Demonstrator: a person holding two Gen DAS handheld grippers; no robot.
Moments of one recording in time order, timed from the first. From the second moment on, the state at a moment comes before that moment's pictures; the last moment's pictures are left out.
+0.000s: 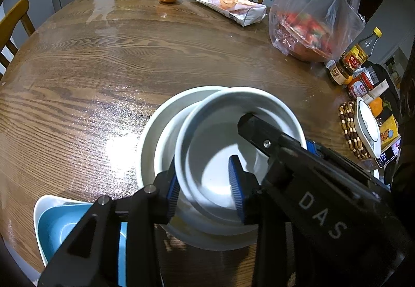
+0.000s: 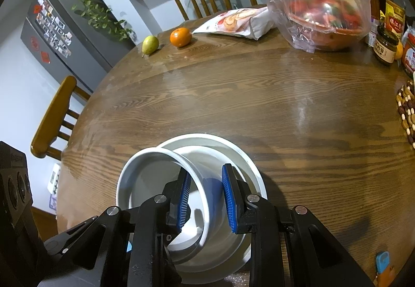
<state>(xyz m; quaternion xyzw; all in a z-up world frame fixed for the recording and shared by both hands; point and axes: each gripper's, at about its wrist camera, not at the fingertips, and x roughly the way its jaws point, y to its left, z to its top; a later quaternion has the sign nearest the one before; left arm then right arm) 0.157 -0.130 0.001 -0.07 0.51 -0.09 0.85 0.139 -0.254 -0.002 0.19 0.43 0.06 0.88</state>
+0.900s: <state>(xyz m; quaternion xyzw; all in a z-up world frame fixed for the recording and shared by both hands) 0.158 -0.135 0.001 -0.07 0.51 -0.09 0.85 0.129 -0.259 0.007 0.20 0.41 0.05 0.89</state>
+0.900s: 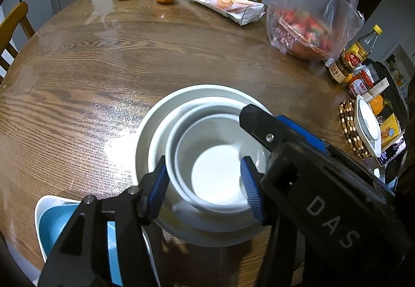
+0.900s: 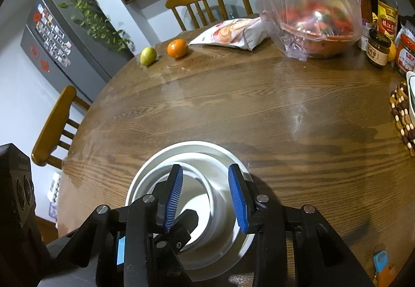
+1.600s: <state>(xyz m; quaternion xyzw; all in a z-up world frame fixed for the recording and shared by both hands) 0.155 -0.111 0.023 -0.09 0.49 -0.11 0.86 0.126 -0.268 0.017 0.23 0.37 0.05 0.90</state>
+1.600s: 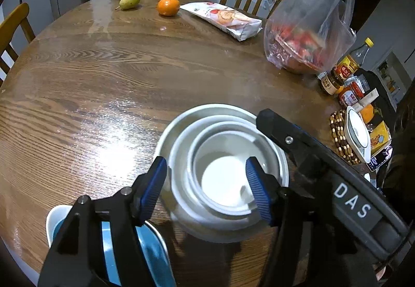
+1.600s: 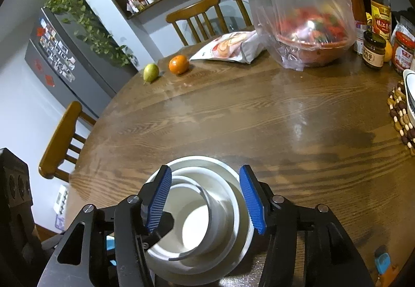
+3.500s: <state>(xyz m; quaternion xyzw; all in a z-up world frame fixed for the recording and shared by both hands) 0.176 -0.101 -0.010 -0.12 0.54 -0.11 0.83 0.150 -0.279 -0.020 0.26 0.44 0.06 0.85</state>
